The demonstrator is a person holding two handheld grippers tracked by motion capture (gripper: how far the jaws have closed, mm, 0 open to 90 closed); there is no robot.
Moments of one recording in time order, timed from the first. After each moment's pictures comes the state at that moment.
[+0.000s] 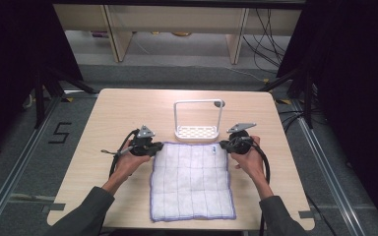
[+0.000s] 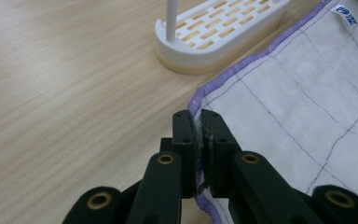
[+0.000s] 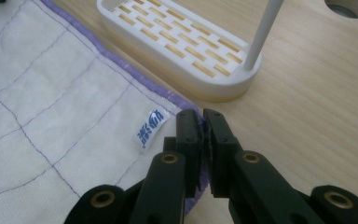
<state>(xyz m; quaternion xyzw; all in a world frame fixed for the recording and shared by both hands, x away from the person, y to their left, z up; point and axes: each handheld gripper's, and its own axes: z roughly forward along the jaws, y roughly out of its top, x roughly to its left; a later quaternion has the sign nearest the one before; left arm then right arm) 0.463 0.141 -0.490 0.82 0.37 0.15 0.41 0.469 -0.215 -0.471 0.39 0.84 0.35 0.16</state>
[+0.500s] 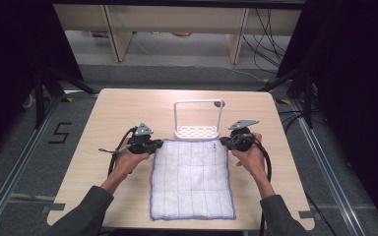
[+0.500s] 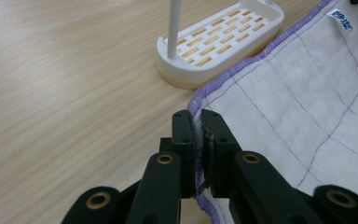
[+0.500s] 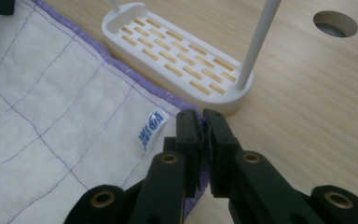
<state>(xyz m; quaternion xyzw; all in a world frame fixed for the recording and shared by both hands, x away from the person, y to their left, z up) 0.463 0.142 -0.484 0.81 0.37 0.15 0.43 0.469 -0.217 -0.459 0.39 0.83 0.36 0.15</state>
